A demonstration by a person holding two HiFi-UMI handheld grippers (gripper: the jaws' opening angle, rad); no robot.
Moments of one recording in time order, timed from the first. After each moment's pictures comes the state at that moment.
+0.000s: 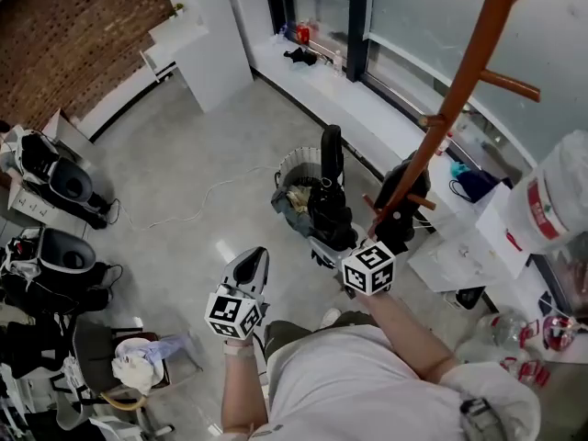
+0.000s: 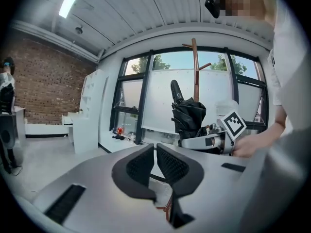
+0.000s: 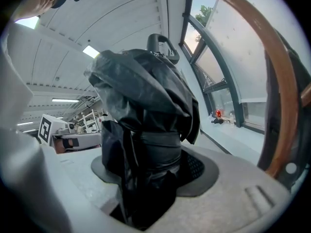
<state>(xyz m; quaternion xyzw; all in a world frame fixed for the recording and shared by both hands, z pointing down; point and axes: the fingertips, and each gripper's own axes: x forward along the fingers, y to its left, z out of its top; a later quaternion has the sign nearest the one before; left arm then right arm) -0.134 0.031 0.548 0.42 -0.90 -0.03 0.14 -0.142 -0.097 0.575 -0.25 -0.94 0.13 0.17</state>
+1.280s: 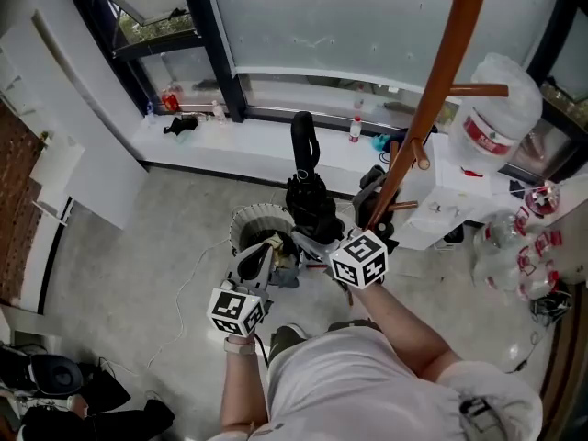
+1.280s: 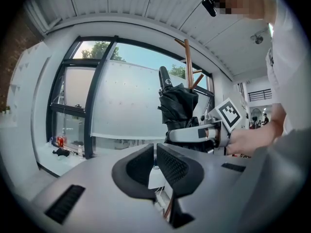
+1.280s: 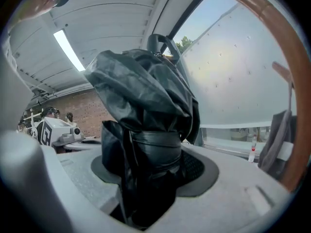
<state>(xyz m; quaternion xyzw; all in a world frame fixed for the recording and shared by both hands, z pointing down) -0.328 -0.094 0.512 0.71 -0.70 0.00 0.10 -0.298 -0.172 0.506 0.02 -0.99 0.11 0.10</state>
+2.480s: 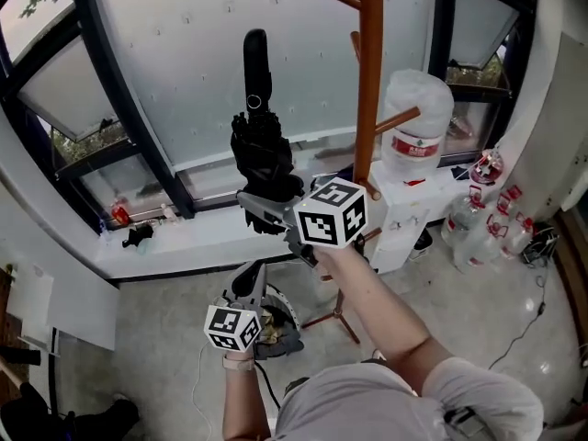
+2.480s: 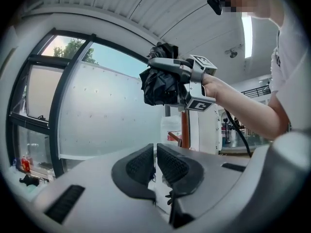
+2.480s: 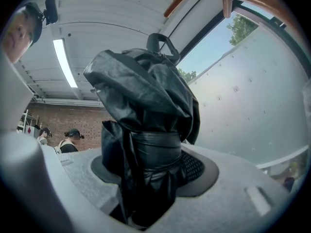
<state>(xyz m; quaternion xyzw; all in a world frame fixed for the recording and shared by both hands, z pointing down) -0.363 -0.182 0.429 0.83 -0.56 0.00 0.02 -0.362 -0.242 0.237 0.11 -0.99 0.07 -0.06</state>
